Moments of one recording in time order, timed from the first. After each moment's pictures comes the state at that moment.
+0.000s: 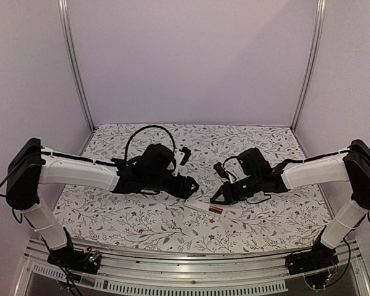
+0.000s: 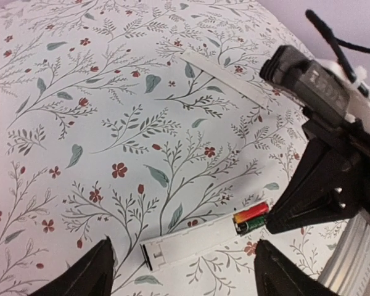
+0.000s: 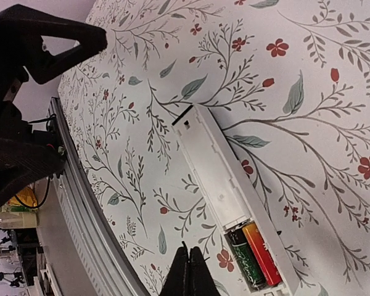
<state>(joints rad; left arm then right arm) -0.98 1.70 1.02 0.00 -0.01 -0.40 0.76 1.61 0.82 -0.02 -0.53 0.50</state>
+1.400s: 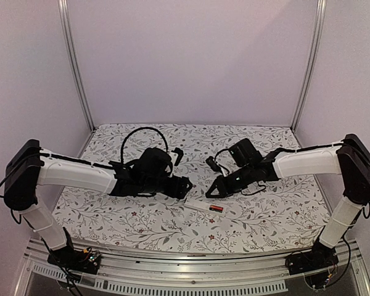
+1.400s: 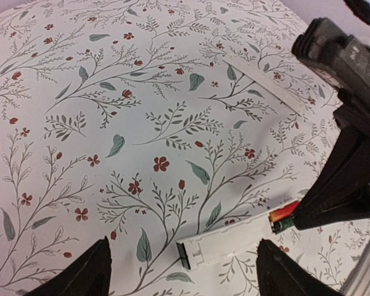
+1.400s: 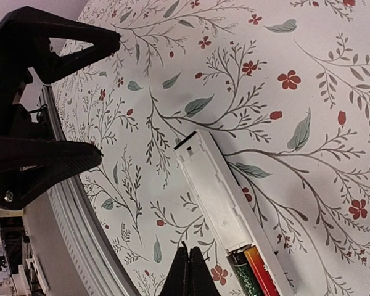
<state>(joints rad) -0.97 1.66 0.95 0.02 -0.16 -0.43 0.76 1.71 1.01 -0.19 -0.53 0.37</state>
